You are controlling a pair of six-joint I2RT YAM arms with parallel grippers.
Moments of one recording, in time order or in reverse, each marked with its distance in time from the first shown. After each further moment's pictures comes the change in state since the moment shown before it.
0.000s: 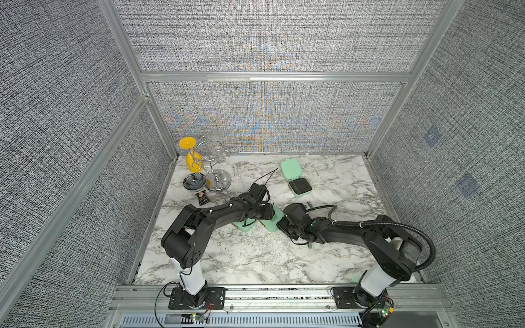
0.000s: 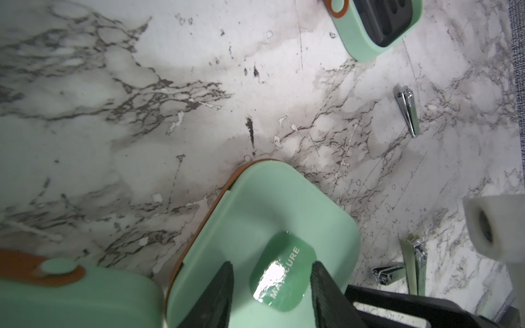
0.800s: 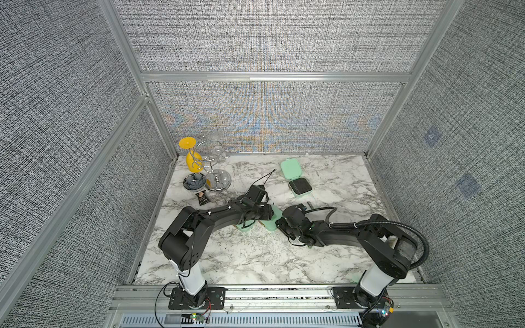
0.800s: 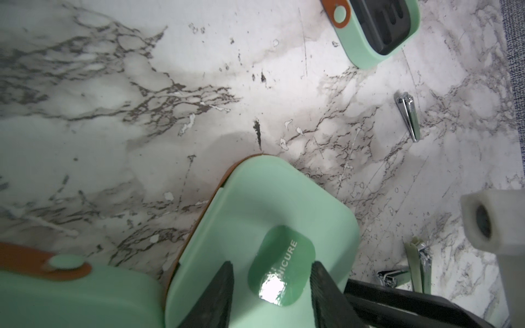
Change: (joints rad) left arm -0.001 -0.023 -0.065 0.067 -0.021 -0.012; right arm 0.027 0.050 -0.054 0.187 0.067 0.053
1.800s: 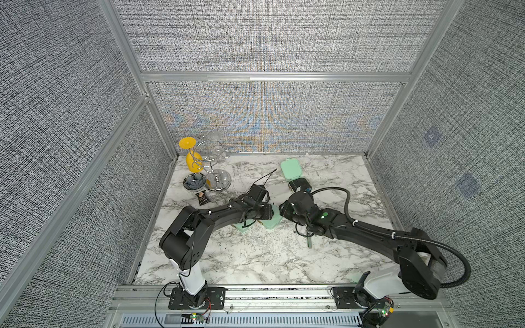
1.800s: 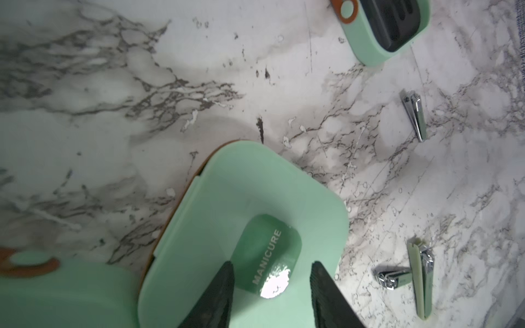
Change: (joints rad) left arm -0.002 -0.005 0.072 -0.121 -0.025 -0.001; right arm -0.072 -0.276 0.240 -0.483 0.108 -0.419
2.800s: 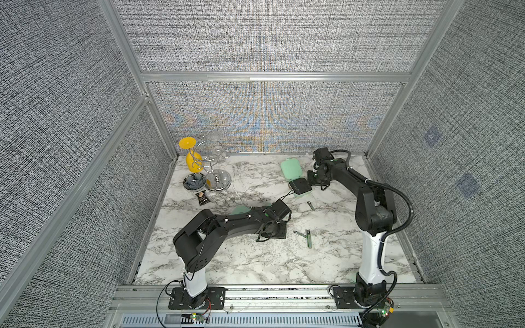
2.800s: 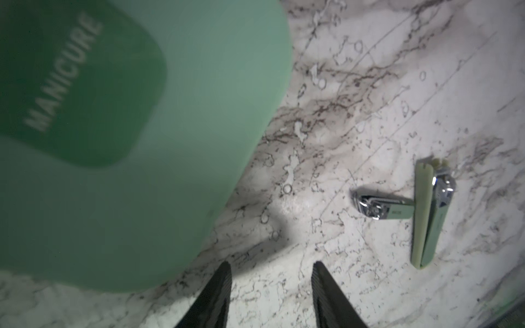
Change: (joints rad) left arm -0.270 0.079 0.080 -0.163 -0.093 -0.251; right arm -0.549 0.703 0.753 -0.423 -0.226 -0.760
